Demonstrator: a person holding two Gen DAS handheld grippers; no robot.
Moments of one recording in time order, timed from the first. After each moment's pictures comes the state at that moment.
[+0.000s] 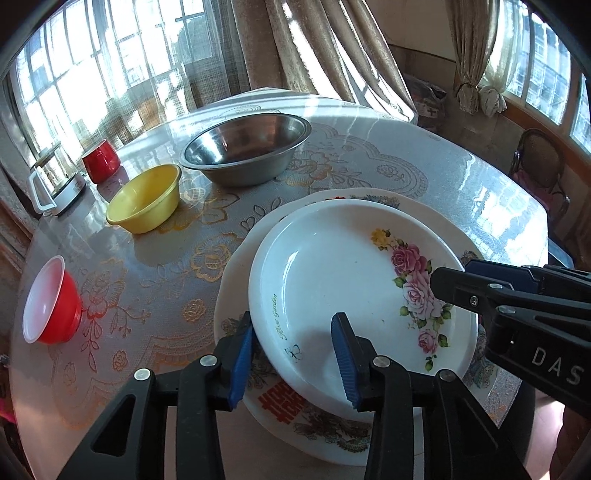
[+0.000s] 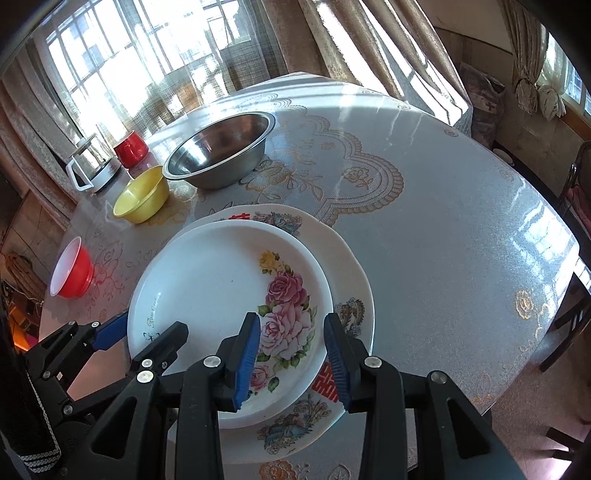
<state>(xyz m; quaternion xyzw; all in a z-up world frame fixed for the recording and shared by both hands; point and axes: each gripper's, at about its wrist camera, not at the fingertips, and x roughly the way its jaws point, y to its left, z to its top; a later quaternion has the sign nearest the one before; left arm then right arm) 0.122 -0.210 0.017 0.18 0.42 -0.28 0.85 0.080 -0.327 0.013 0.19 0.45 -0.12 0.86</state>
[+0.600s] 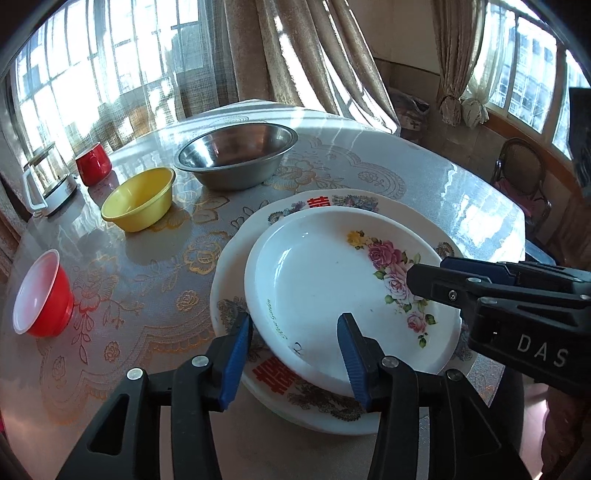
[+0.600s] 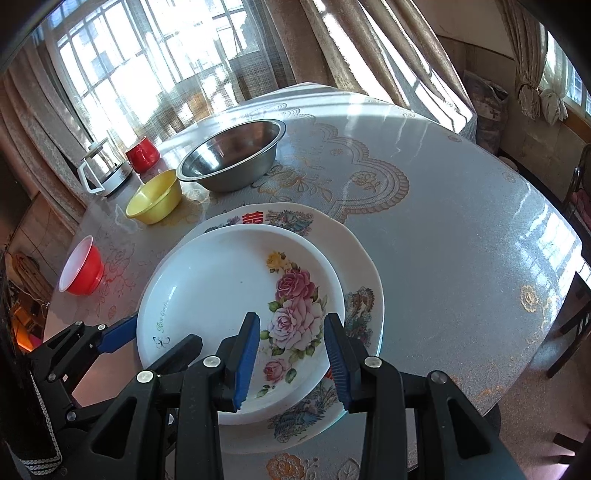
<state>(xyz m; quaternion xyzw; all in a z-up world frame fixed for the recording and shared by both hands) 0.109 -0.187 0.022 0.13 0.40 -0.31 0.85 0.066 -0.318 0.013 0.19 0.43 -0.10 0.88</state>
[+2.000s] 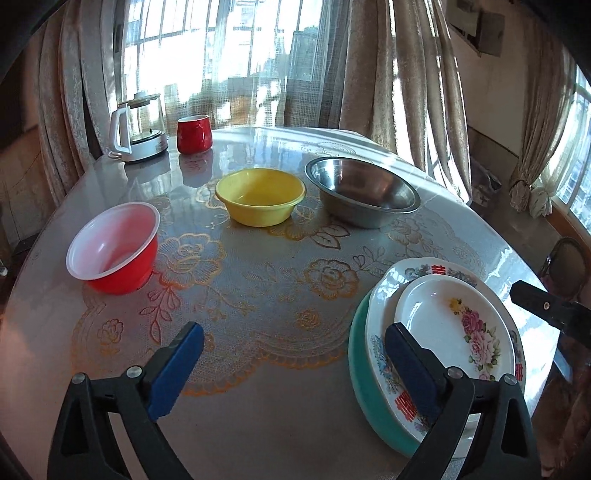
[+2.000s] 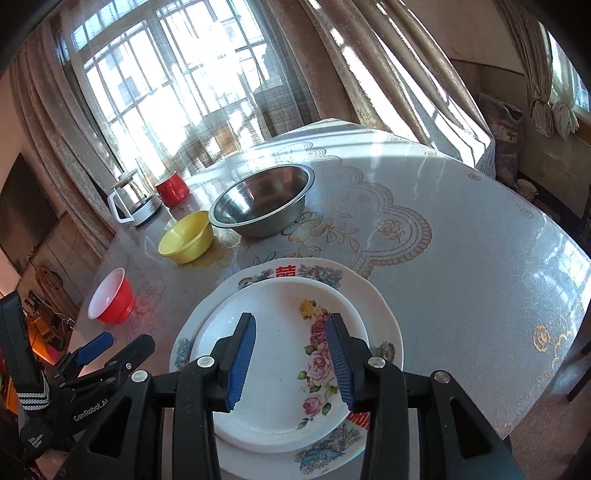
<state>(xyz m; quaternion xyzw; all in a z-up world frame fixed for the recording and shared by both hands) 0.158 -0.114 0.026 0.01 0.39 -0.18 0.90 0.082 -0.329 0.042 0.19 0.36 -0.07 0.91</state>
